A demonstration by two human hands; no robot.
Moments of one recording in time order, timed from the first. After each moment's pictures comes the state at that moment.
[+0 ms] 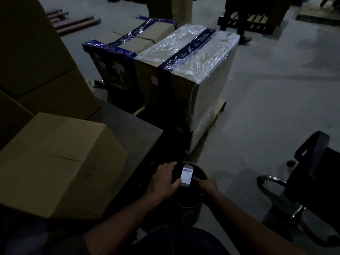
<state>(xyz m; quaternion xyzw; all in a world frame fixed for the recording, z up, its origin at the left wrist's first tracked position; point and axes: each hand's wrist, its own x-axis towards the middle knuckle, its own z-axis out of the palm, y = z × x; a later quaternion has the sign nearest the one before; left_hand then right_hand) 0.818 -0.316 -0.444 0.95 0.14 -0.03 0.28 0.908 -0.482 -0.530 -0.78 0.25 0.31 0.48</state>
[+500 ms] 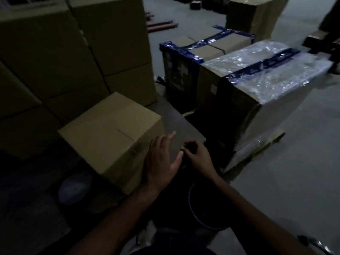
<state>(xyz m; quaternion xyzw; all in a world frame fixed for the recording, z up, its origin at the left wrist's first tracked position) 0.765 -0.259 -0.332 0.89 0.29 0.30 0.20 0.899 -0.329 -0.363 -0.75 -0.28 0.27 0.54</state>
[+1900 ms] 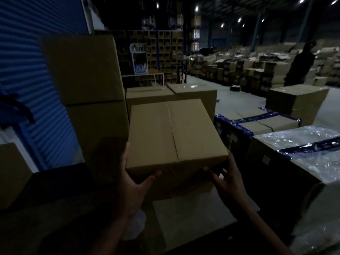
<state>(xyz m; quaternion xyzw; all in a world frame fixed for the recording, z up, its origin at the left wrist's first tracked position) 0.525 -0.183 -0.194 0.66 0.32 0.59 0.34 0.770 -0.274 -0.206 -0.54 -0.49 0.19 0.65</state>
